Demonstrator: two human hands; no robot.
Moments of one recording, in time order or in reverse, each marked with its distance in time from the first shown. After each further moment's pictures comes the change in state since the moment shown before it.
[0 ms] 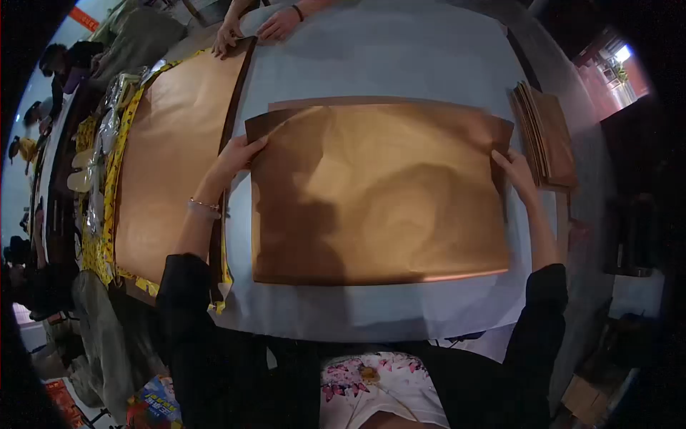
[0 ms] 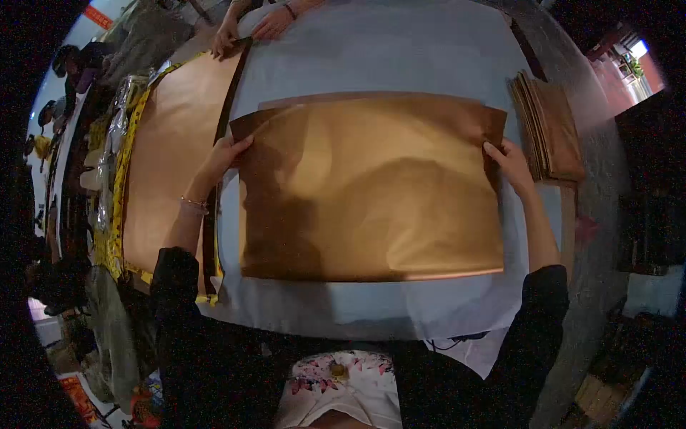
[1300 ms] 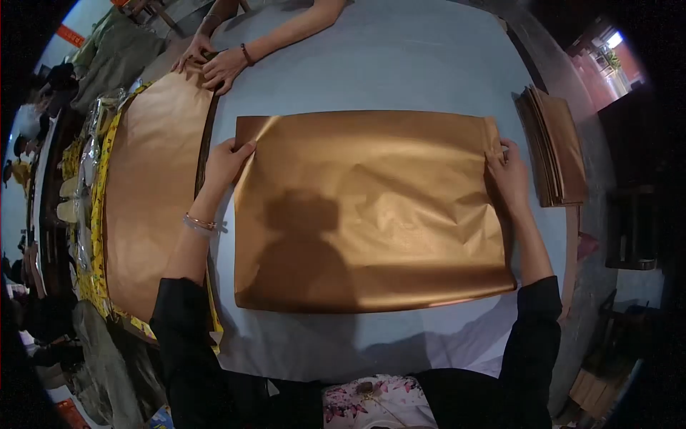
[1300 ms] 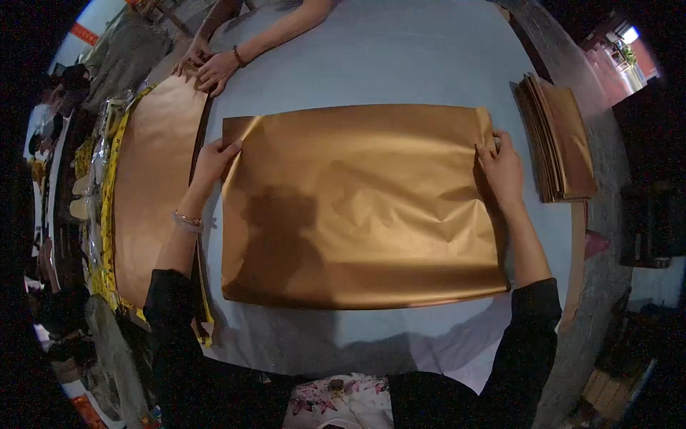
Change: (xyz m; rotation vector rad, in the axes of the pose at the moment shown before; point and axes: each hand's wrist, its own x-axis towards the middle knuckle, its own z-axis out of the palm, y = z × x) left_hand 0.085 -0.012 -0.002 0.491 0.386 0.115; right_hand 0.037 -0.006 0.040 -0.552 0.483 -0.164
